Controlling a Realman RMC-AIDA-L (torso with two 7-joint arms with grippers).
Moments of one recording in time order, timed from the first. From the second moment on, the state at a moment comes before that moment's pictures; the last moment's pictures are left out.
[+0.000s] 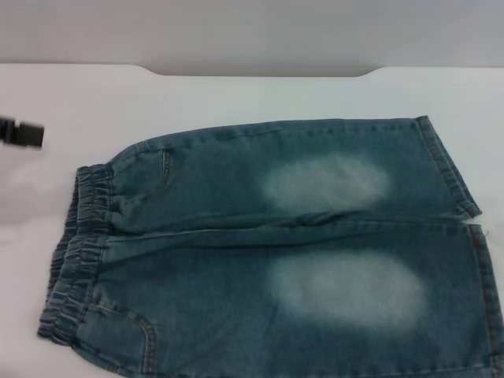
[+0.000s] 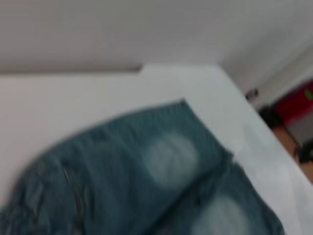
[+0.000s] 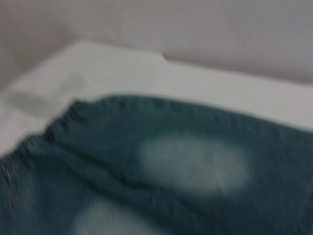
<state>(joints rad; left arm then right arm) -0.56 -1.70 0.74 0.99 2.01 1.95 -2.39 0.42 1.97 -0.49 -1.22 -2.33 -1.89 1.91</state>
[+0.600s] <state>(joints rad) -0.46 -1.73 0.90 1.13 1.98 2.01 -2.52 0.46 2.00 -0.57 -1.42 -2.61 -2.10 1.99</state>
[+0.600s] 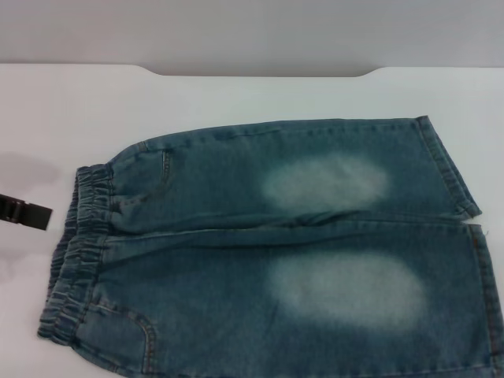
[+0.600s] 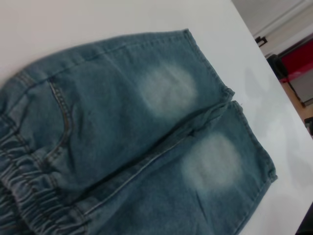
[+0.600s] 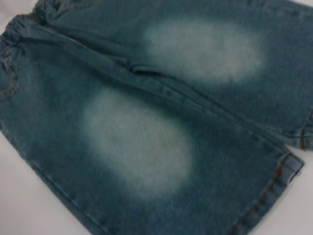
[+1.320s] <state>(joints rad) -0.43 -1.79 0.89 1.09 2.08 2.01 -2.48 0.47 2.05 -0.65 -1.39 -2.77 -2.06 2.00</state>
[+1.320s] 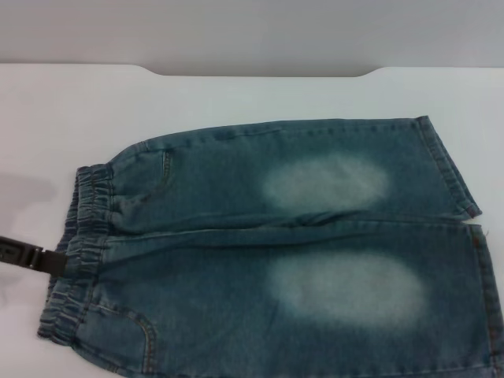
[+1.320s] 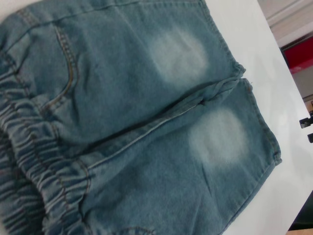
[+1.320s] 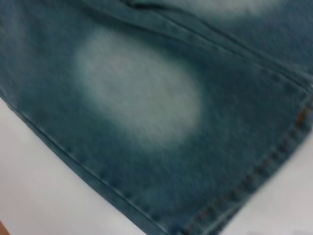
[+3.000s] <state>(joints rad) -0.41 -1.93 0.89 1.06 2.47 1.81 -2.34 0.45 2.07 -0.65 -1.32 -2.69 -1.98 1.98</state>
